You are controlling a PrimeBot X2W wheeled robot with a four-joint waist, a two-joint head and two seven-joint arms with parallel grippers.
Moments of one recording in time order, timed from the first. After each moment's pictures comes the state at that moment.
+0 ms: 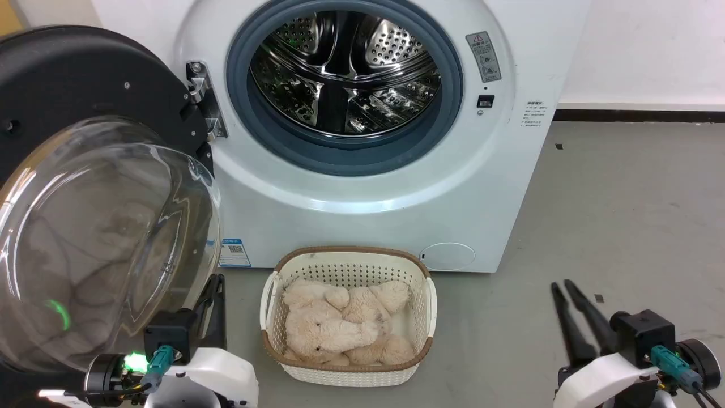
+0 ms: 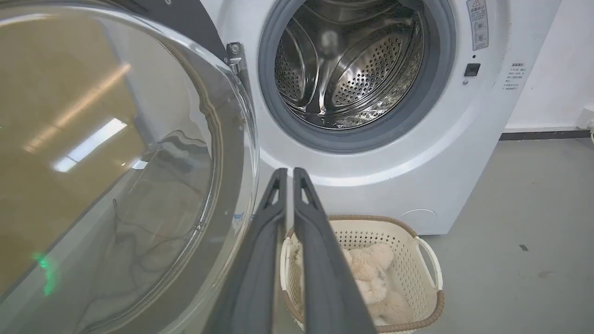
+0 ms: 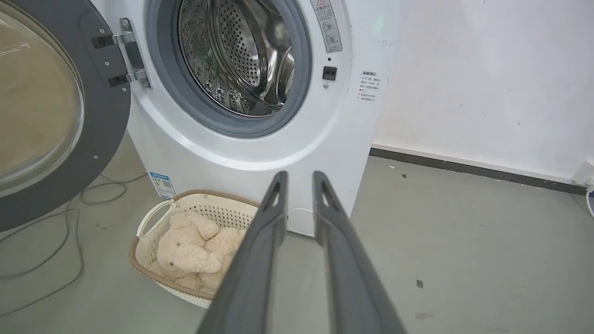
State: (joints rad) left arm -0.01 0.05 0.00 0.01 0.00 0.01 0.00; right arm 0.01 -0.05 0.00 0.01 0.01 0.13 0.00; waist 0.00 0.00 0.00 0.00
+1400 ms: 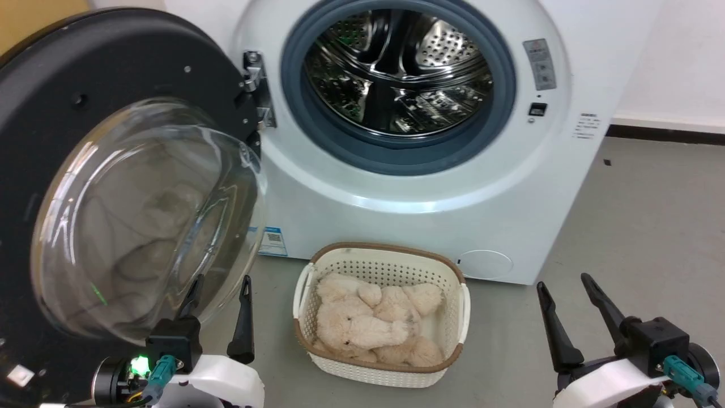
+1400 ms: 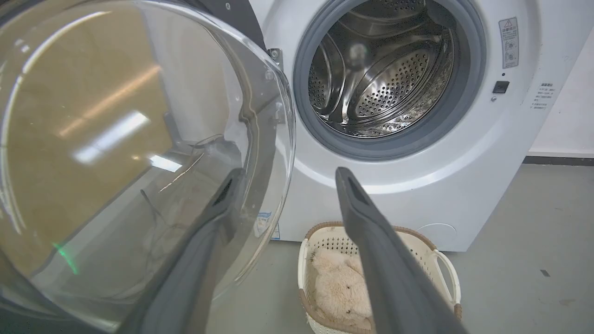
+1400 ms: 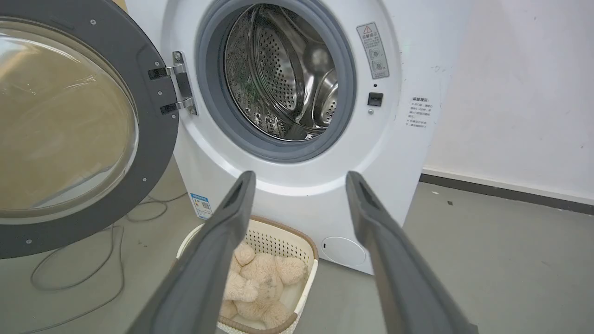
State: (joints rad) left arm 0.00 0.05 -0.02 0.03 -0.03 0.00 -0.07; right arm 0.02 -0.05 0.01 0.00 0.07 0.13 -0.07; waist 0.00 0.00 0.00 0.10
